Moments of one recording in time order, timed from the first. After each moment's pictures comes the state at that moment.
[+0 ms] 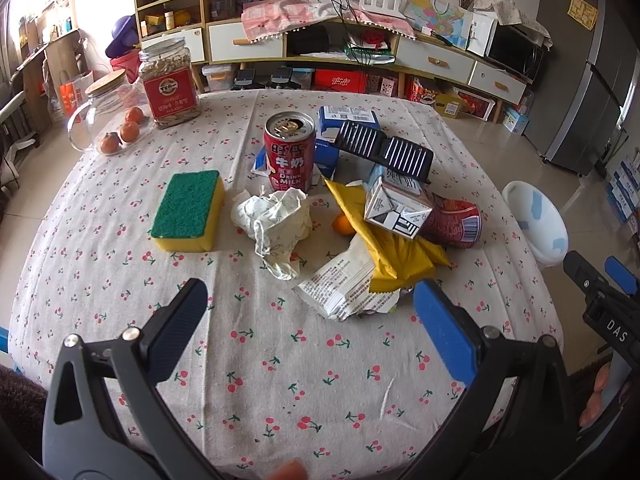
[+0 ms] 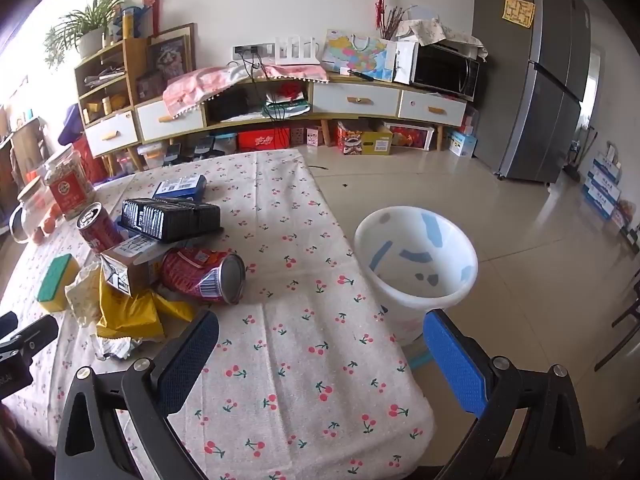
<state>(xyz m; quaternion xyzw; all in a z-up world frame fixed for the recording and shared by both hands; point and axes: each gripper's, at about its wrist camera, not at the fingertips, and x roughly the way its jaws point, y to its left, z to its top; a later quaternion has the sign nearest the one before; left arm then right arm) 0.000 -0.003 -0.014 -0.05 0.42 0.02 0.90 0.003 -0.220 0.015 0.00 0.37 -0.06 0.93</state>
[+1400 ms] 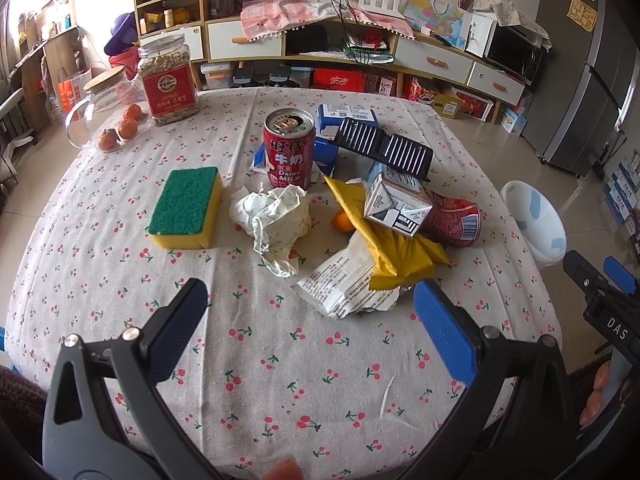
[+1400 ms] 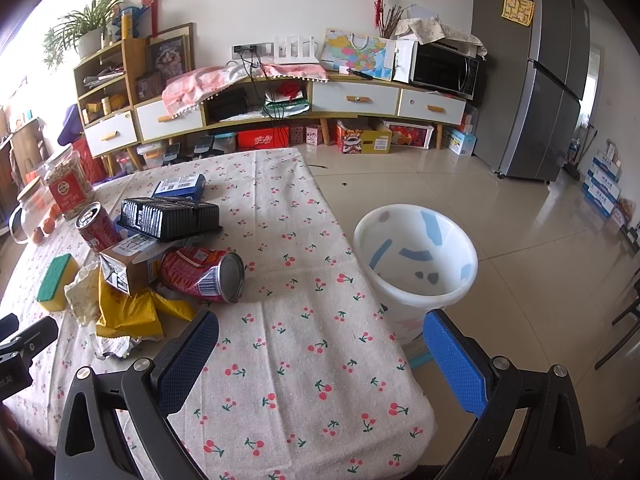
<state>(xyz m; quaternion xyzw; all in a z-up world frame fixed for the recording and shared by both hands) -0.001 -0.005 -0.014 -0.05 0.43 0.02 0.90 0.006 -0.217 0.015 0.00 0.37 -0.06 0.93</state>
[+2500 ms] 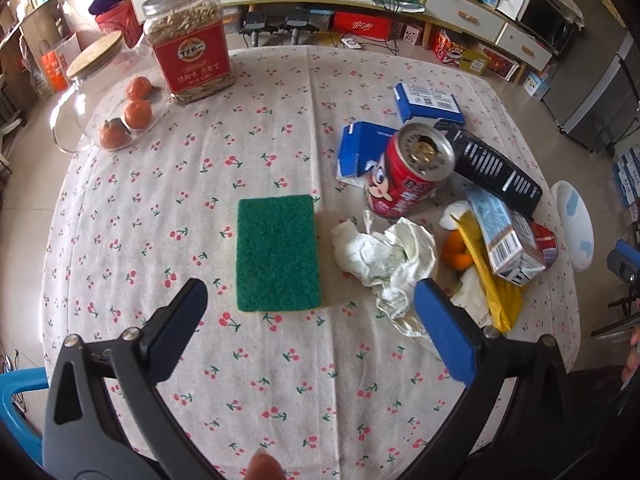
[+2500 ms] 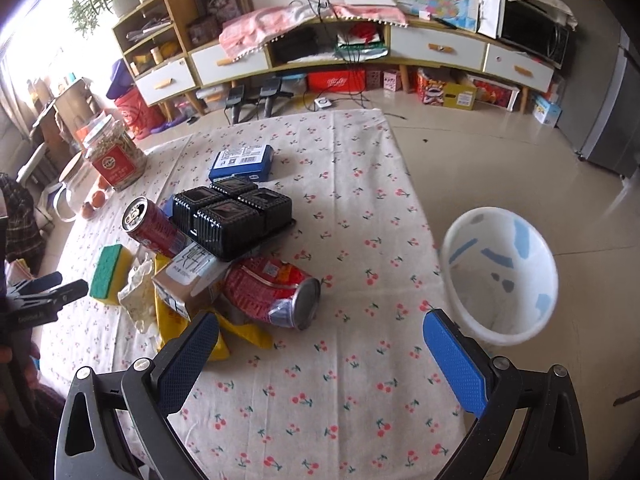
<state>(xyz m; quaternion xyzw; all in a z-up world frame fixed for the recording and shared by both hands) 0.101 0.108 -0.021 -0.05 0.55 0.01 0.83 0.111 -0.190 0.028 0.01 0.50 0.09 0.86</state>
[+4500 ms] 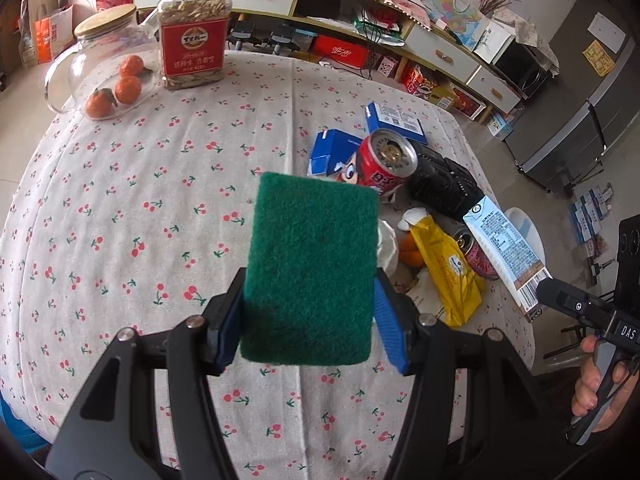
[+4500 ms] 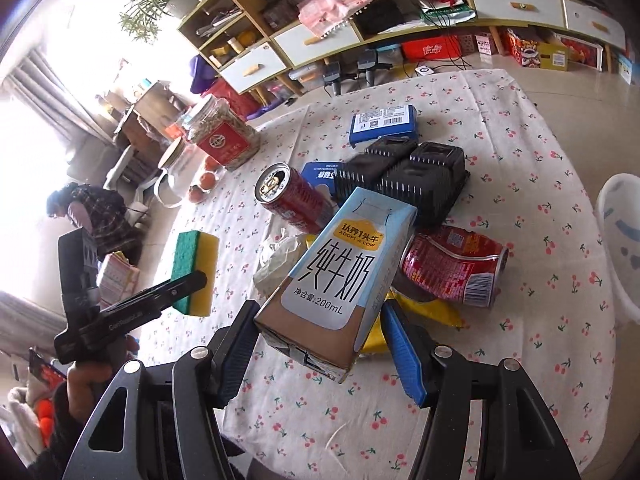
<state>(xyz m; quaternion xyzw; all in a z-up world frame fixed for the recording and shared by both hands) 0.068 0.120 -0.021 -0.14 0.49 -0.05 0.86 0.094 -0.113 0.013 0.12 0.52 0.25 0.81</state>
